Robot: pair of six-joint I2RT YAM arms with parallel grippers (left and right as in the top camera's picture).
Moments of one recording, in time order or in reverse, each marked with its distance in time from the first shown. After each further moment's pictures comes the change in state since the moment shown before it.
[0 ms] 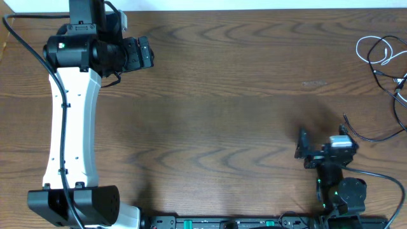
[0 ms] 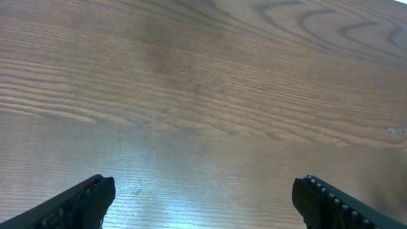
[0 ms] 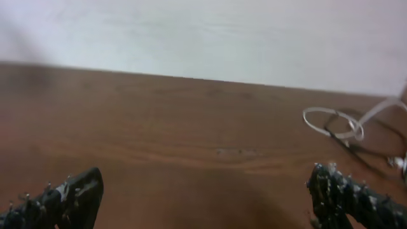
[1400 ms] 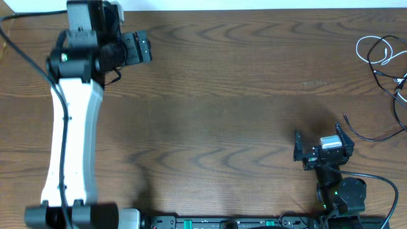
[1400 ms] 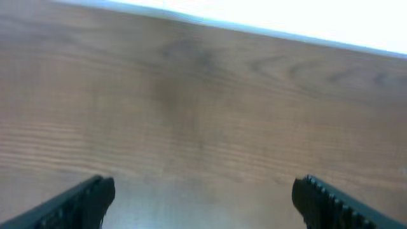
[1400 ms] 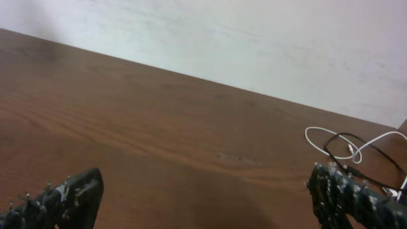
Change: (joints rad) left arm -0.021 -0.133 -0.191 0.327 -0.057 0.028; right arm 0.000 0.000 0.000 -0.002 -0.052 -0.124
